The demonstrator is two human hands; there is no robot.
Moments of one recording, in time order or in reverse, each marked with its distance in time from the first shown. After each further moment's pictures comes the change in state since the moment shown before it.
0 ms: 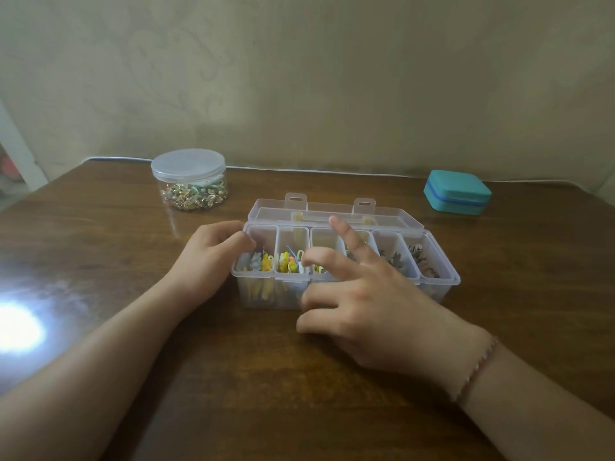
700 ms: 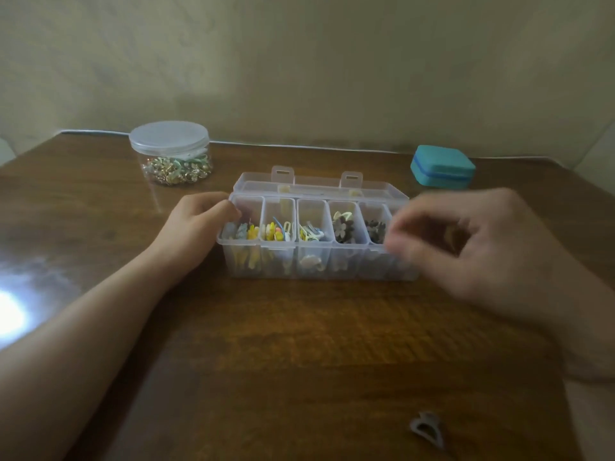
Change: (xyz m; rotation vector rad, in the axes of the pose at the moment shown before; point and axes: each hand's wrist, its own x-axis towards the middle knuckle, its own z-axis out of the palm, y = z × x) left_hand -0.002 0.001 0.002 -0.026 0.007 0.000; right_hand -0.055 0.005 -0.072 0.548 0.191 0.628
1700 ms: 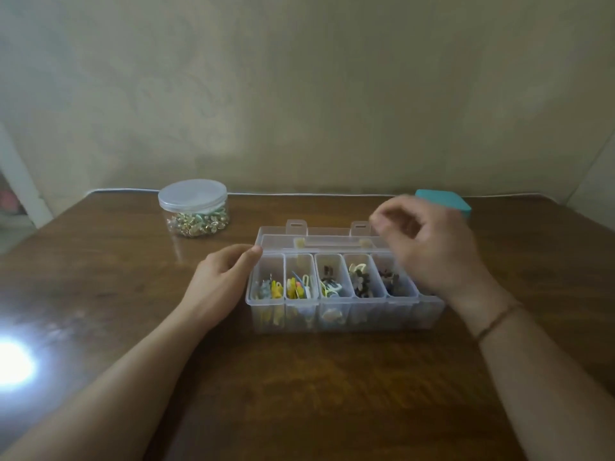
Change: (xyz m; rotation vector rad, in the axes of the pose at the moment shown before) left_hand 0.002 -0.009 -0.004 0.111 0.064 -0.009; right_hand 0.056 0.026 0.031 -0.069 0.365 0.116
